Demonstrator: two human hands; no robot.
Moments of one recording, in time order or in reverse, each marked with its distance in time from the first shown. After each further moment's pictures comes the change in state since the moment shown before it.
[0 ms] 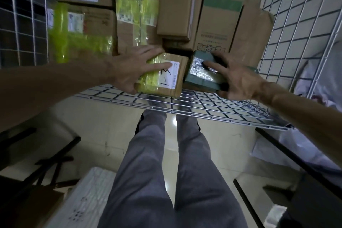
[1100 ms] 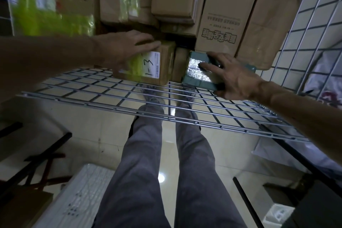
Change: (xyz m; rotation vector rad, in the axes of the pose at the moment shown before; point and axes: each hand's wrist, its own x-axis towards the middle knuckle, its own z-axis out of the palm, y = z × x) left_hand 0.039 -0.047 0.050 0.014 -0.086 -0.050; right_hand 0.037 0.021 0.069 -0.078 -0.060 -0.027
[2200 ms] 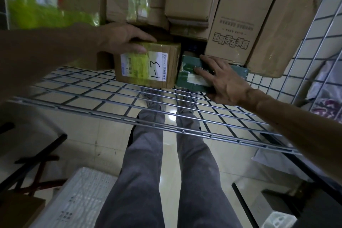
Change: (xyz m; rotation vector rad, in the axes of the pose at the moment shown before) left_hand 0.013 -0.037 0.012 -0.718 -0.038 -0.297; right_hand 0.045 -0.021 0.026 -0.062 0.050 -0.034
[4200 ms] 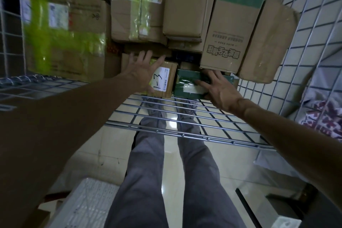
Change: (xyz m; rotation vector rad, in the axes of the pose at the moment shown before) left_hand 0.017 0.034 0.072 0.572 0.123 -0.164; right_hand -0.003 -0.003 0.013 0.023 -0.029 0.163
